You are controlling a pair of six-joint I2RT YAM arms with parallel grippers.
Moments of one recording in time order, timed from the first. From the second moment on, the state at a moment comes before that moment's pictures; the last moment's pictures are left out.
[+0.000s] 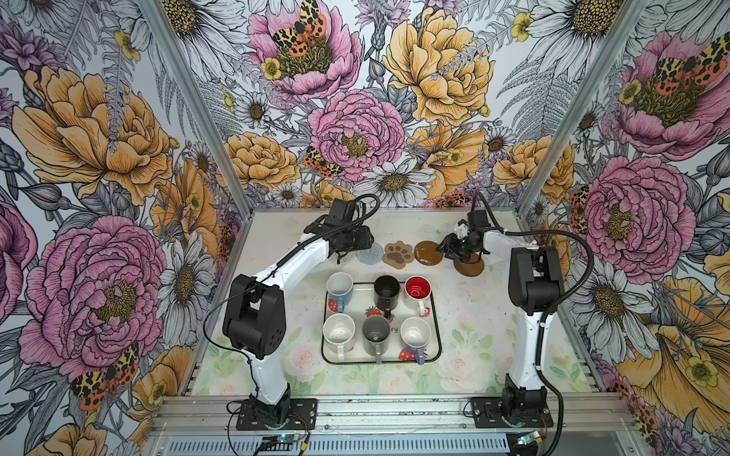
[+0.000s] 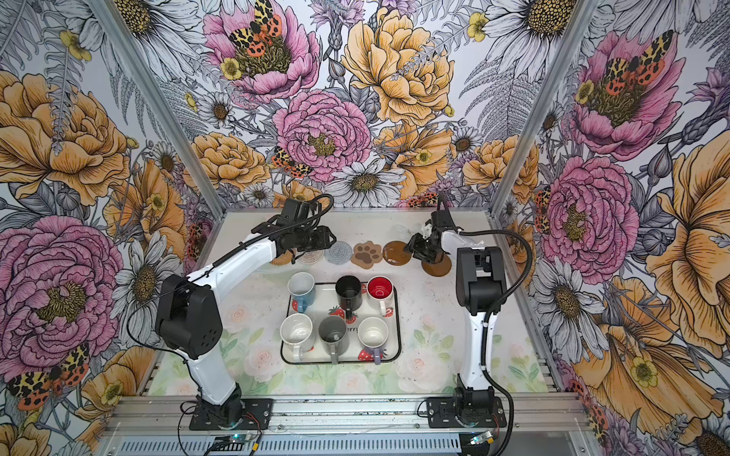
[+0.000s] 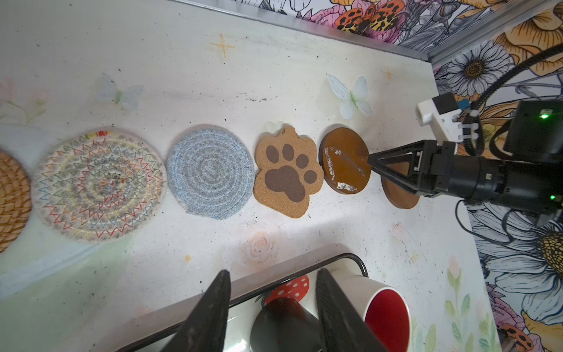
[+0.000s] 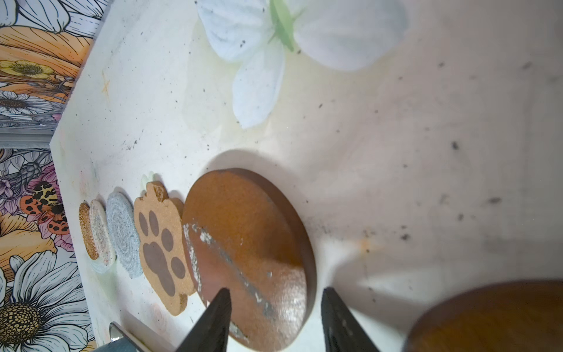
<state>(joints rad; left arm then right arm) -0.42 1.81 1.53 -0.52 0.19 -0.45 0.01 2.18 1.59 -0.51 -0.53 0.44</state>
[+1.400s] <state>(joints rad) -0.41 1.78 1.48 -0.49 0.19 -0.47 -0.28 2.04 1.36 -0.50 -0.48 0.40</state>
